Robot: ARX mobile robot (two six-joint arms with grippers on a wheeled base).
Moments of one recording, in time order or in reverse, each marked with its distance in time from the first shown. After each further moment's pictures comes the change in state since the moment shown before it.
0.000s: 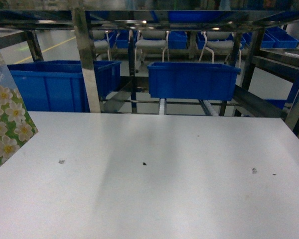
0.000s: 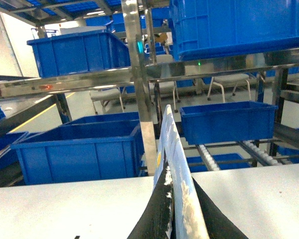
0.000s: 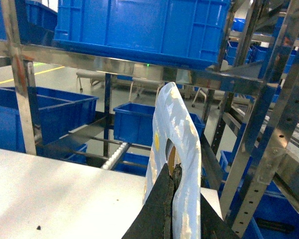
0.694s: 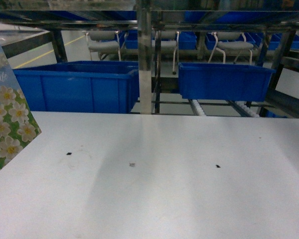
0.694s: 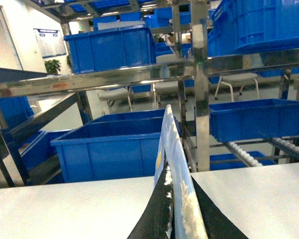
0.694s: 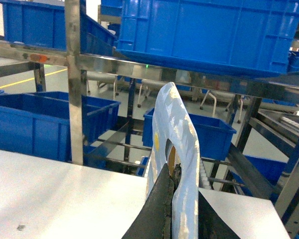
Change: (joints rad) left arm 0.000 0.000 0.000 0.001 0.001 0.000; right arm 0.000 -0.001 0.000 0.003 0.000 0.000
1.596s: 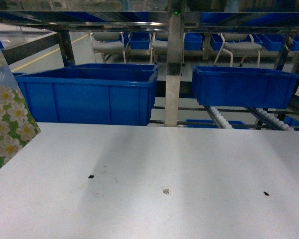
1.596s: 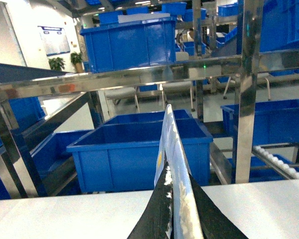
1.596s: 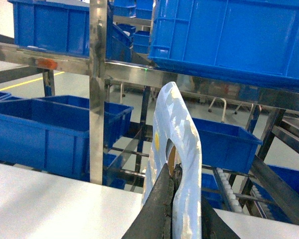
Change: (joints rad) left arm 0.000 0.001 0.000 0.000 -0.001 0.000; right arm 0.001 0.001 0.000 0.000 -0.004 0.000
